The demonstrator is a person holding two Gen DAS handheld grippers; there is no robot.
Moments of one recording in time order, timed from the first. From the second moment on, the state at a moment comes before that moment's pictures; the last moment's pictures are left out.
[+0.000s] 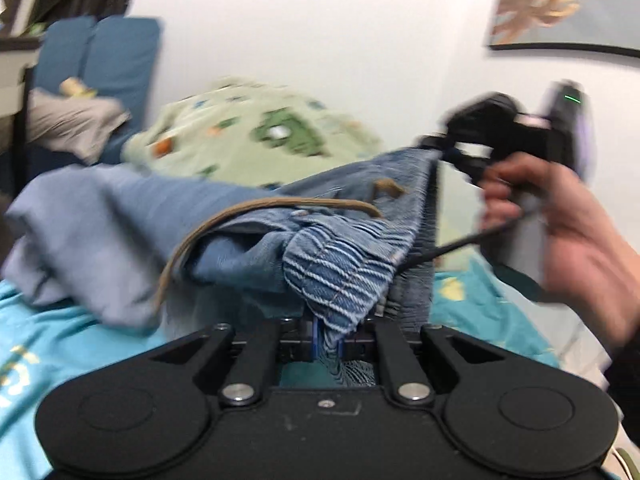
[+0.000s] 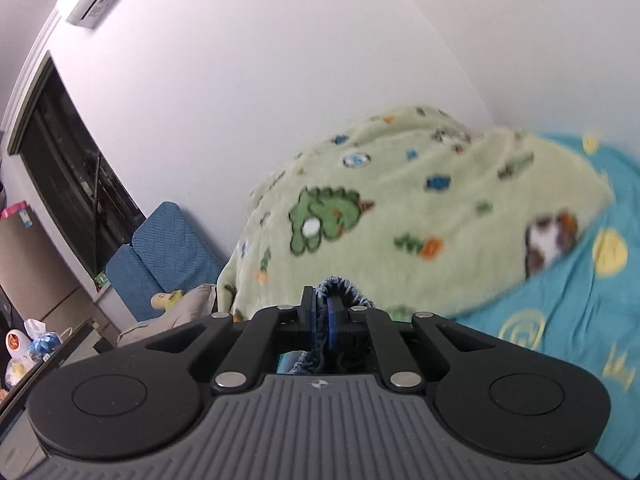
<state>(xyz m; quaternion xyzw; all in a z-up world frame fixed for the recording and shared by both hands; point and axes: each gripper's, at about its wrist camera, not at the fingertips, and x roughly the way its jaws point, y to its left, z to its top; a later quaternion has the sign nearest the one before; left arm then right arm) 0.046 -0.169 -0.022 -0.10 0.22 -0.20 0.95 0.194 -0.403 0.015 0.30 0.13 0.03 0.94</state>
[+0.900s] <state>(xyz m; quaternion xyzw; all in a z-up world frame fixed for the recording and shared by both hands) 0.155 -0.351 -0.127 -0.05 0.33 -0.33 0.88 0.295 -0.581 -0.126 0.22 0.25 -0.05 0.94</state>
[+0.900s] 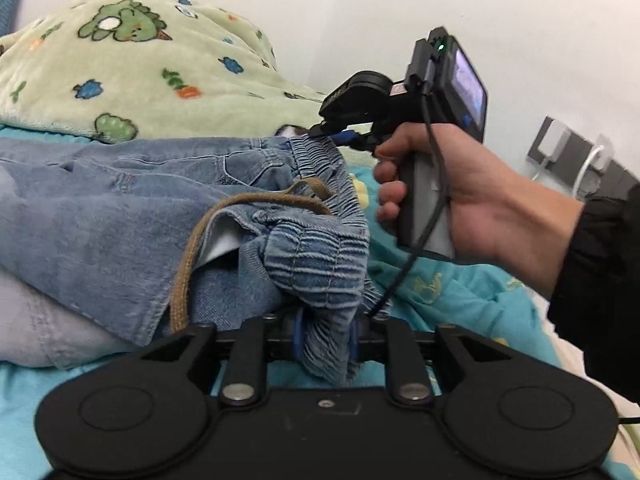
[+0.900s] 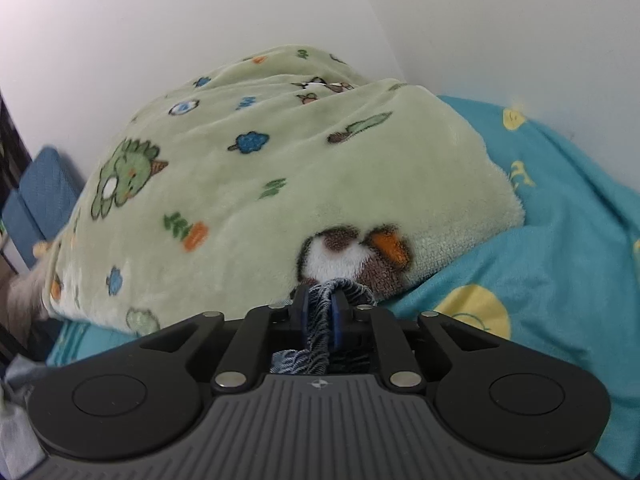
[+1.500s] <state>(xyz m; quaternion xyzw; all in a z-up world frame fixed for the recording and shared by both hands) 0.028 -0.190 0.002 -0.01 0.28 -0.39 0.88 0.139 -0.462 -0.018 0.14 0.22 -0.09 0.96</state>
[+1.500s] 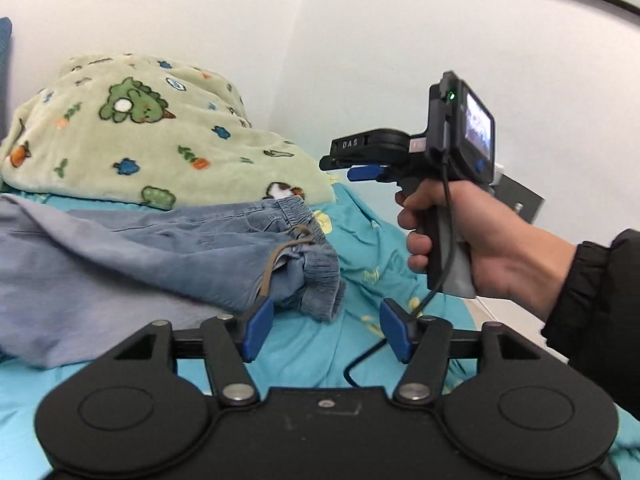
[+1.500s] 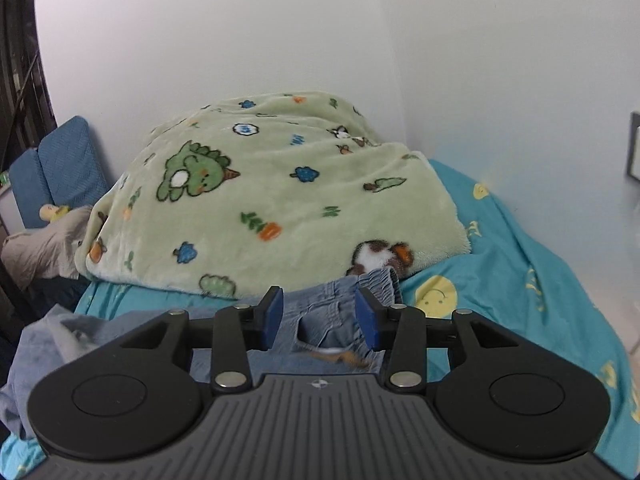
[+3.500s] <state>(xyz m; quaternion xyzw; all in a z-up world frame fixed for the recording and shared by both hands) 0.104 0.008 -0.028 -0.24 0.29 -0.14 0.92 0.042 -0.450 -0.142 0.52 0.34 -0.13 0.77</state>
